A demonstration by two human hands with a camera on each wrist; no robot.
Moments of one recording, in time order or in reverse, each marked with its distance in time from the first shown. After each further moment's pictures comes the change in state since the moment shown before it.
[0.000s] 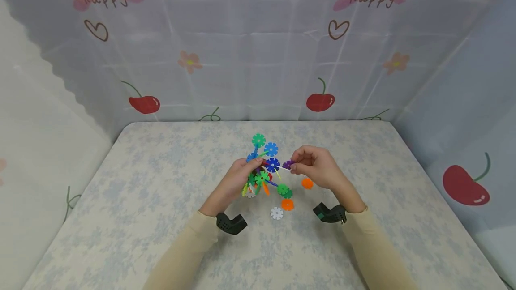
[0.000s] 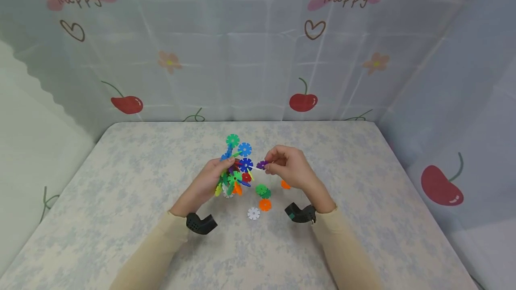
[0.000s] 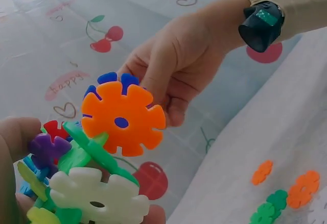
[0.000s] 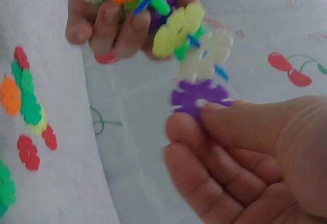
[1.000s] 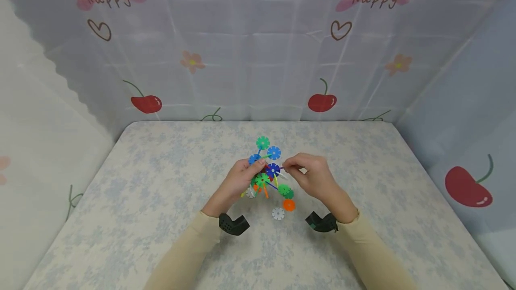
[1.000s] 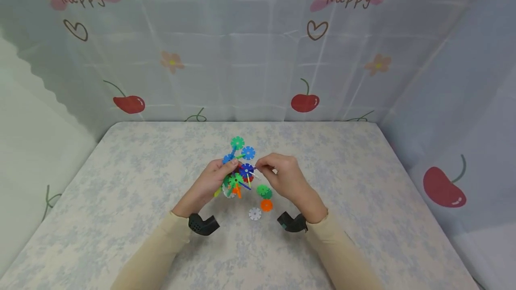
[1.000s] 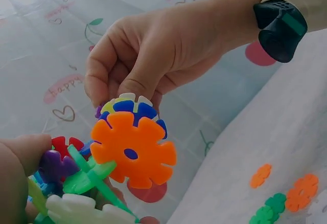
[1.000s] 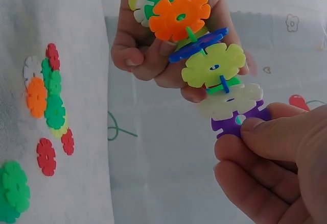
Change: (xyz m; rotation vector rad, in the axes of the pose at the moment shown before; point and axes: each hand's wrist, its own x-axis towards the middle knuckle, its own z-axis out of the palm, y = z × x) left_hand -0.001 -0.005 0.001 0.097 0.001 0.046; right_hand -0.004 -0.010 0.024 -0.360 0.279 -0.666
